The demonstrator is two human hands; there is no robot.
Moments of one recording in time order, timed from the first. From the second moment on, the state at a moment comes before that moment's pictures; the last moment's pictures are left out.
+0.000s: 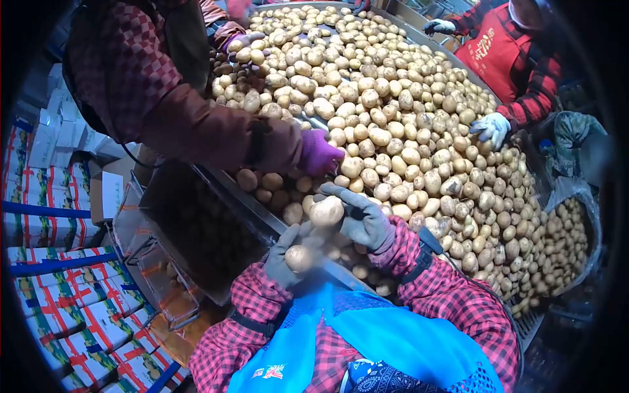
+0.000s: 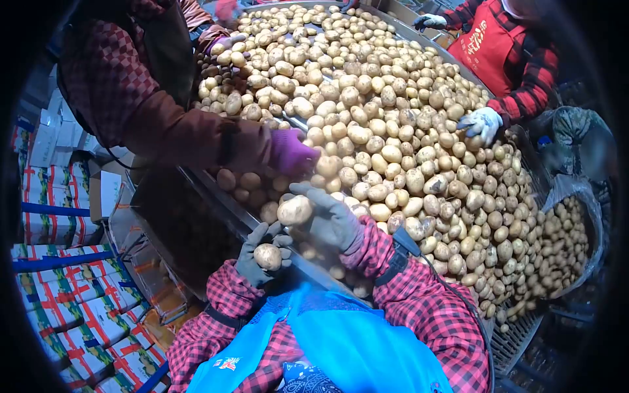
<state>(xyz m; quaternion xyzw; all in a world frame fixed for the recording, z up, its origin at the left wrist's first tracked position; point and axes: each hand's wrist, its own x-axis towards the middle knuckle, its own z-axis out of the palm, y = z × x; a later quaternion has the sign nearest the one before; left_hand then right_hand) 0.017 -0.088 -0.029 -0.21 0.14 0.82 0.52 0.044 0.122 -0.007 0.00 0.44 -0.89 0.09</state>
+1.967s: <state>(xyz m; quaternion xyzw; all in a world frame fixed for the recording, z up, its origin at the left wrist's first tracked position) 0.081 -0.185 -0.055 -0.23 0.10 0.91 0.33 0.165 0.171 0.002 -0.01 0.99 -0.14 -0.07</state>
